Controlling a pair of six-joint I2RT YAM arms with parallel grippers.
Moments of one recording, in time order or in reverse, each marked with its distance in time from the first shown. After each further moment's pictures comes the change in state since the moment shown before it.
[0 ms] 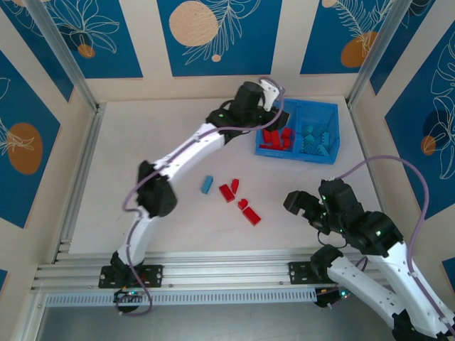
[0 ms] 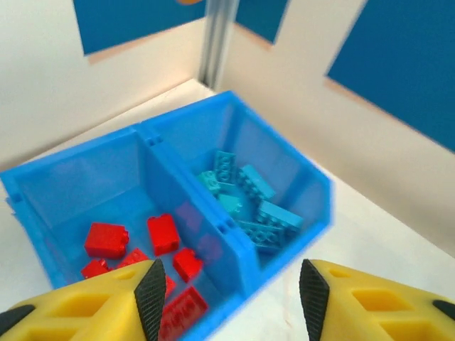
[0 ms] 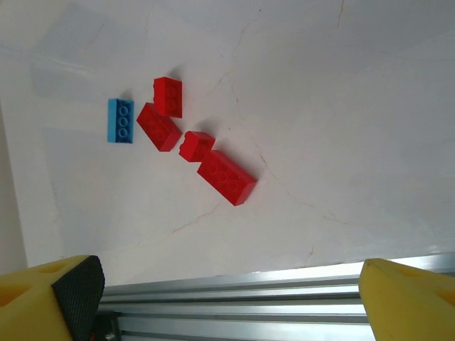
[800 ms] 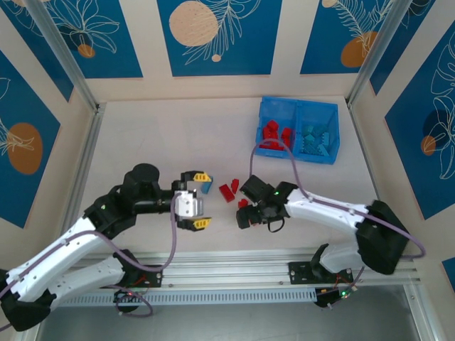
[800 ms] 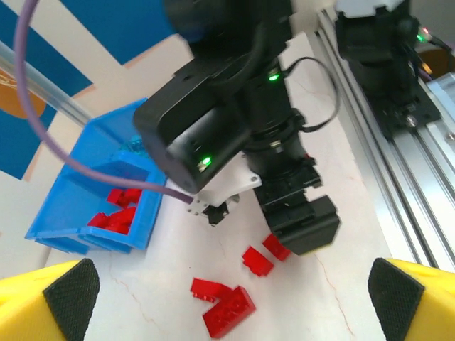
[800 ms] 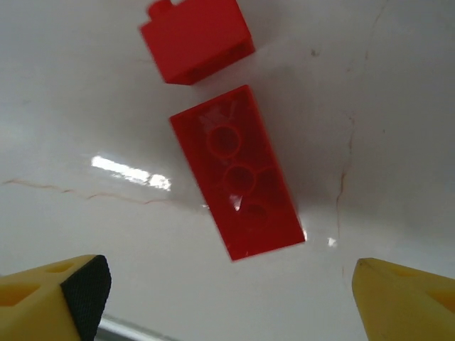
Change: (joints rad) left arm -0.031 -1.318 -1.294 -0.114 0.283 0.933; right arm 0.293 0.804 -0.100 0.442 0.018 -0.406
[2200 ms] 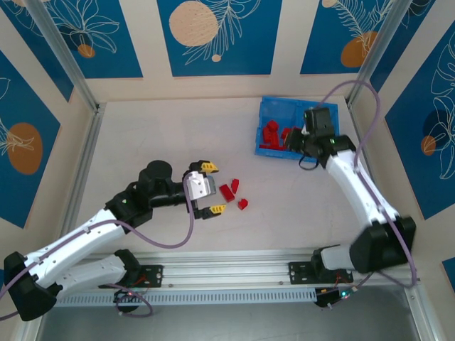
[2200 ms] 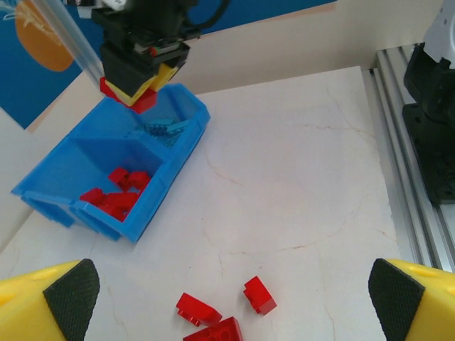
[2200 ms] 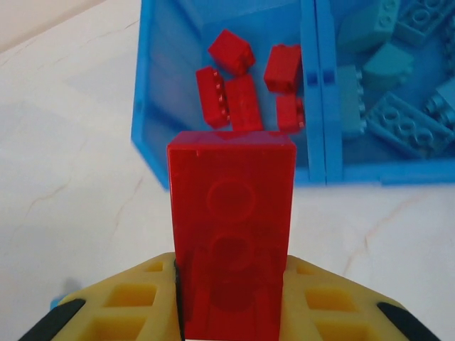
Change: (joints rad) left arm -0.002 0.132 -0.063 0.317 -0.089 -0.346; right arm -0.687 0.026 0.469 0.051 -0.031 -0.117
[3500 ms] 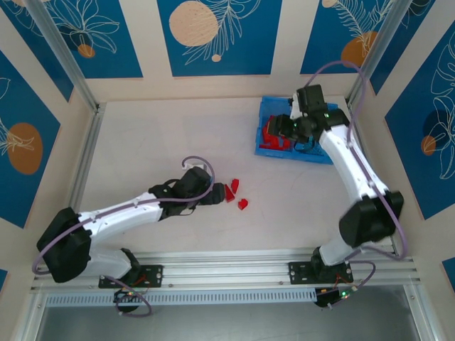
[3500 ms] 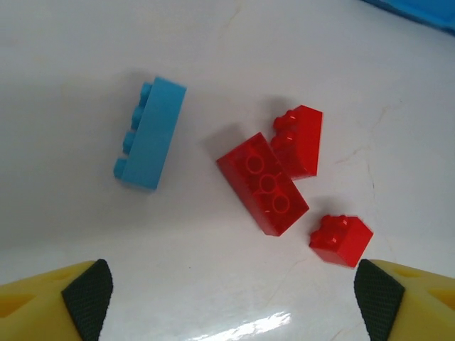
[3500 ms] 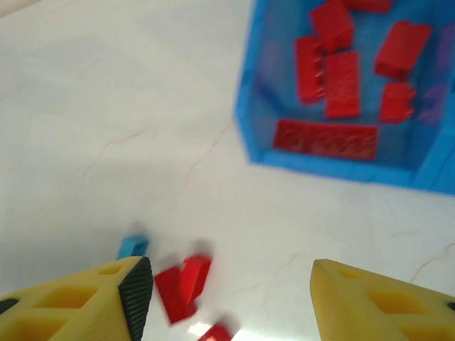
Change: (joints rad) left arm -0.043 0.409 -0.007 -0.126 -0.563 -1.308; right arm 0.051 0.066 0.220 -0.211 -0.219 -0.082
